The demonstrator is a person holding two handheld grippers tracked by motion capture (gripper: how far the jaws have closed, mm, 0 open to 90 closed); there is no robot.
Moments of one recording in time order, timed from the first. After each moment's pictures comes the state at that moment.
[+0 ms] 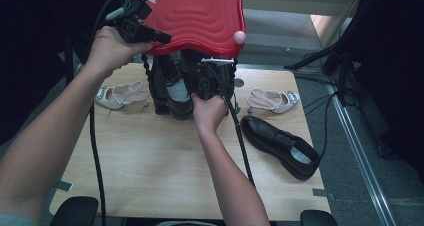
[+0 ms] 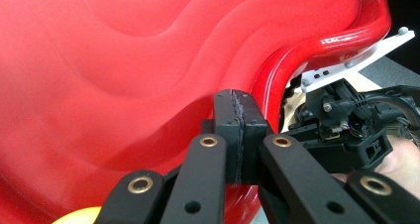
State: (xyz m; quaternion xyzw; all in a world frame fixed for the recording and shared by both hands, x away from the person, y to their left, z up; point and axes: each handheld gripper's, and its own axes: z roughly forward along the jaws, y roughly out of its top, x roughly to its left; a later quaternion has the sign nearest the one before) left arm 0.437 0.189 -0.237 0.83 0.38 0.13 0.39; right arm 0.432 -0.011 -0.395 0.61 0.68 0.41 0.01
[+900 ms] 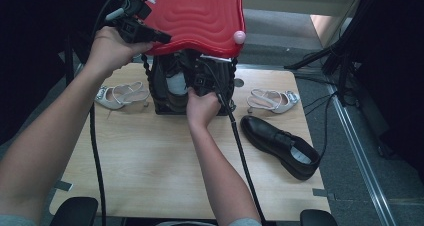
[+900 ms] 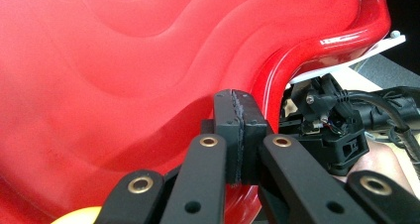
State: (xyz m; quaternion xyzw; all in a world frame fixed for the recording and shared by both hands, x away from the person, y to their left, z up) left arm 0.437 0.189 -0.237 0.83 0.37 0.13 0.39; right arm 0.444 0.000 -0.399 0.62 0.64 0.45 0.05
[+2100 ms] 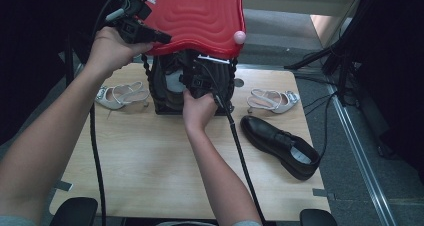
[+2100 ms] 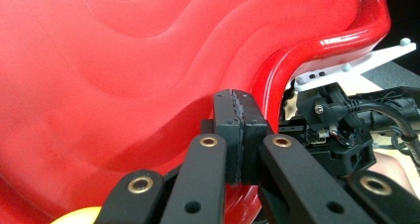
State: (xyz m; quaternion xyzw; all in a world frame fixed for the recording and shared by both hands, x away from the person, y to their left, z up) left arm 0.436 0.189 -0.238 0.83 0.38 0.14 0.39; right arm 0.436 0.006 -0.398 0.61 0.64 0.46 0.05
